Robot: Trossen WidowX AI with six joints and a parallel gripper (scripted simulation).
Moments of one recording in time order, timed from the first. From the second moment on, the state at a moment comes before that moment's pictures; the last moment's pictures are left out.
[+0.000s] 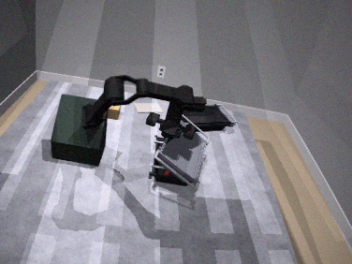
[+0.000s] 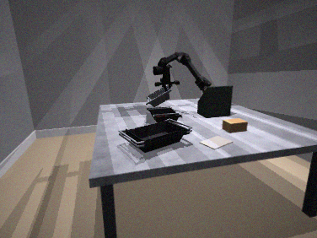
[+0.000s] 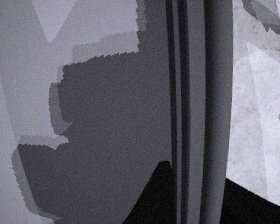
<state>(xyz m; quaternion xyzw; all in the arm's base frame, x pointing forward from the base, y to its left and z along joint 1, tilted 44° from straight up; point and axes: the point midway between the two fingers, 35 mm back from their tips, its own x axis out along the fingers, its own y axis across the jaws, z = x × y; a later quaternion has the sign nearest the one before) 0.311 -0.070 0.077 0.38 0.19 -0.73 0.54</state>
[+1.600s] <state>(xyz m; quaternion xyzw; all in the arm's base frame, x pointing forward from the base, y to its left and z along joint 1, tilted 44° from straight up) 0.323 -0.023 0.038 0.31 0.25 -0.71 0.59</state>
